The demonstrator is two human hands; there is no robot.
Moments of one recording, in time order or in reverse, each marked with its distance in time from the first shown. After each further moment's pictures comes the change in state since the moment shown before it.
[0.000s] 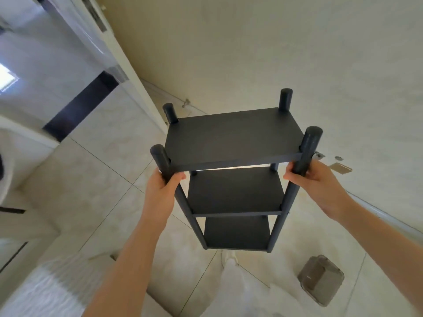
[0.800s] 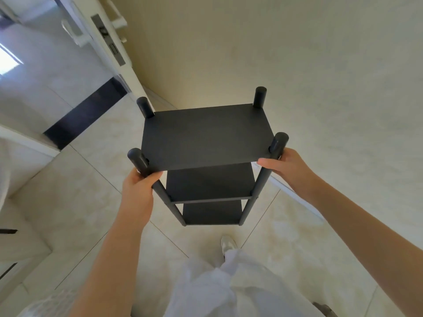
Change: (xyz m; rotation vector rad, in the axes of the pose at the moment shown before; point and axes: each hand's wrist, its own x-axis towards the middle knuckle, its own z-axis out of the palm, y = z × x) left_hand 0.203 0.080 -0.044 -0.374 0.138 -0.211; right_hand 0.216 -0.159 0.072 0.035 -0.236 0.019
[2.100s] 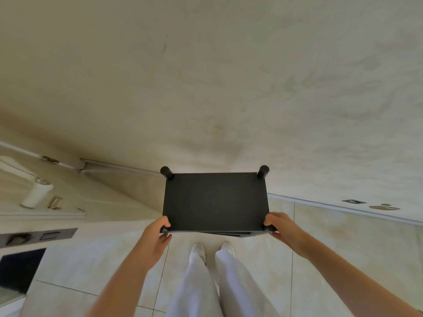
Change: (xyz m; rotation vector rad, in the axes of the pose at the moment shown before) left_hand 0.394 0.077 0.132 0.342 -0.390 -0.579; right_hand 0.260 0.007 0.061 0.390 0.246 0.594
